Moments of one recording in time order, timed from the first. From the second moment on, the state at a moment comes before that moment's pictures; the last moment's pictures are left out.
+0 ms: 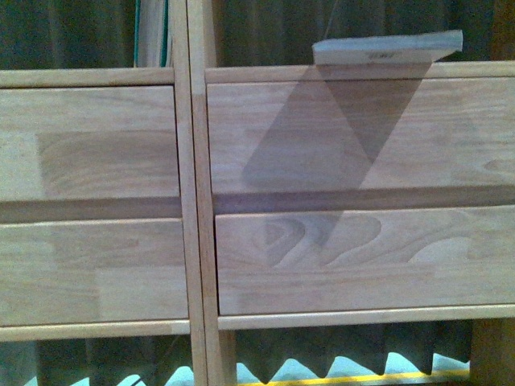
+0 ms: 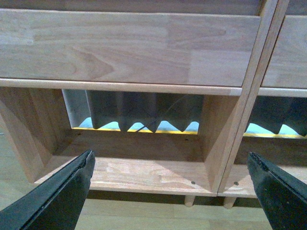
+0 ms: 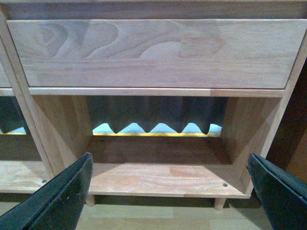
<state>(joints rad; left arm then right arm) 0.00 0.01 0.01 0.00 0.00 0.00 0.00 0.00 0.02 0.00 0.00 0.00</state>
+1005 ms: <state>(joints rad) 0.00 0.00 0.01 0.00 0.00 0.00 0.08 0.79 0.40 0.51 -0.26 0.53</state>
